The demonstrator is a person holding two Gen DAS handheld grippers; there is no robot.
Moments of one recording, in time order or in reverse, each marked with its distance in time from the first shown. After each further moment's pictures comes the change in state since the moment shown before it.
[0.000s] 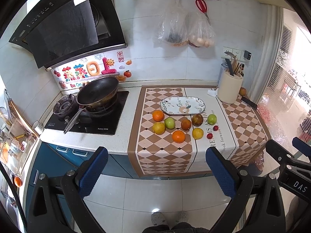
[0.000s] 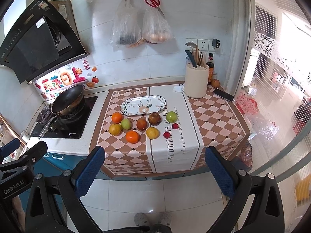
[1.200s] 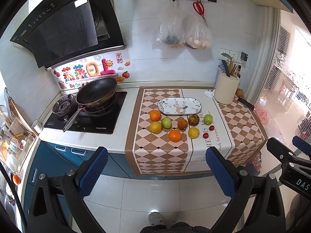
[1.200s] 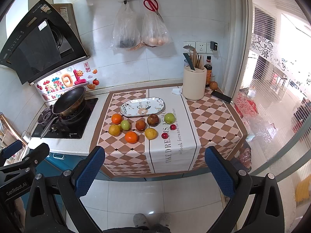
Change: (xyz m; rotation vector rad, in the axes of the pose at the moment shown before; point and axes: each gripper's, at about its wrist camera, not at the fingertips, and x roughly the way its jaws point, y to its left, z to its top) left arm -0.007 0.001 0.004 -0.002 -0.010 -0.002; right arm -0.020 -0.002 -0.001 0.003 -0.024 -0.006
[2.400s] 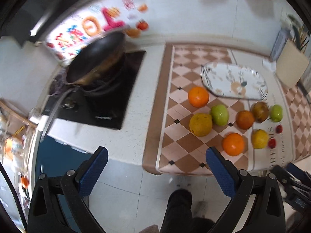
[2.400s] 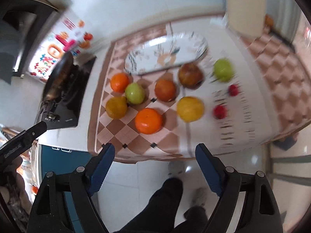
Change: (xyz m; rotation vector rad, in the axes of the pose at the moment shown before) left arm 0.340 0.065 0.056 0.009 0.358 0.209; right arm 0.398 0.044 -0.003 0.134 0.468 0.229
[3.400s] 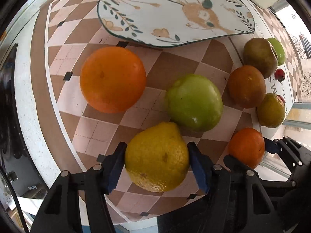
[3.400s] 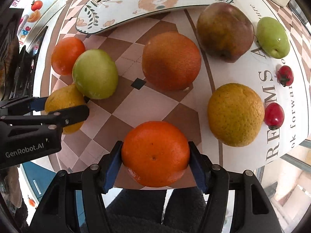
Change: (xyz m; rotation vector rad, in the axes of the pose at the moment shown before) left arm 0.220 -0.126 0.071 0.525 0.449 -0.381; right arm 0.200 0.034 0.050 0.099 0.302 -0.177
